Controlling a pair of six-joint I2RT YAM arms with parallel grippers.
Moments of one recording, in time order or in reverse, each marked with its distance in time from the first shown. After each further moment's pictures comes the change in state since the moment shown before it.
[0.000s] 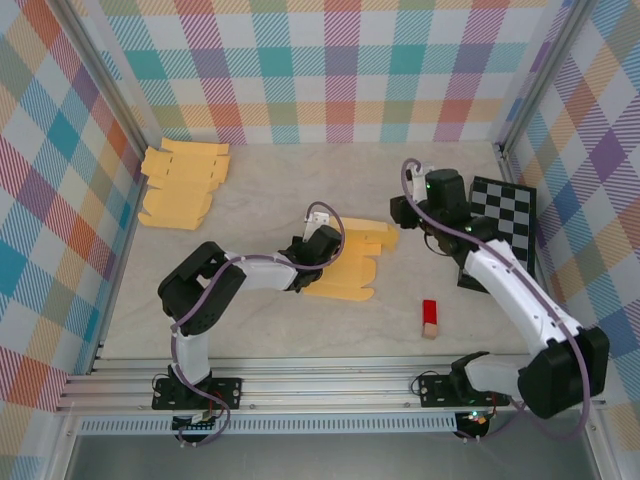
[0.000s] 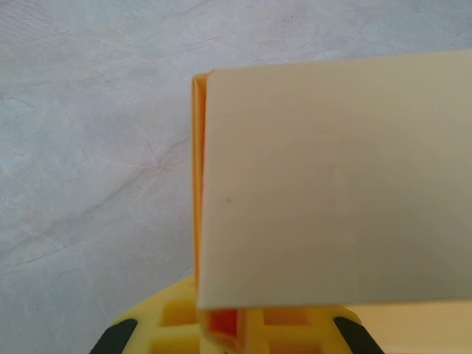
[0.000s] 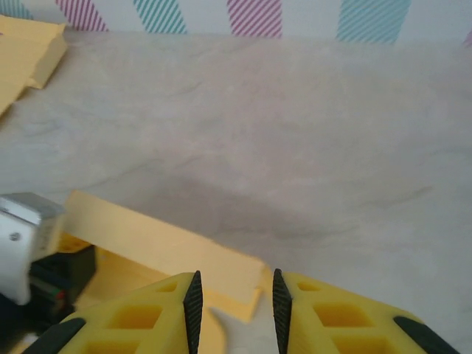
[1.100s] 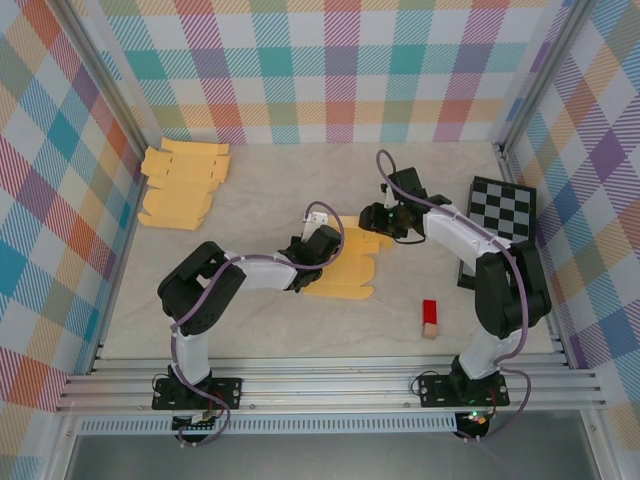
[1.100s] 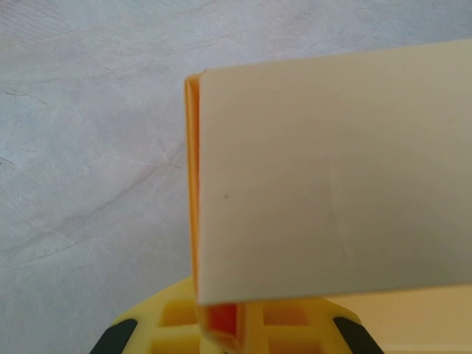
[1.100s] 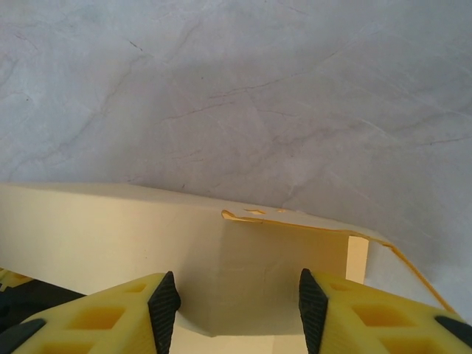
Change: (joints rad) left arm 0.001 0.000 0.003 -0.017 -0.014 -0.008; right arm 0.001 0.442 0.113 -0.011 -0.219 0.299
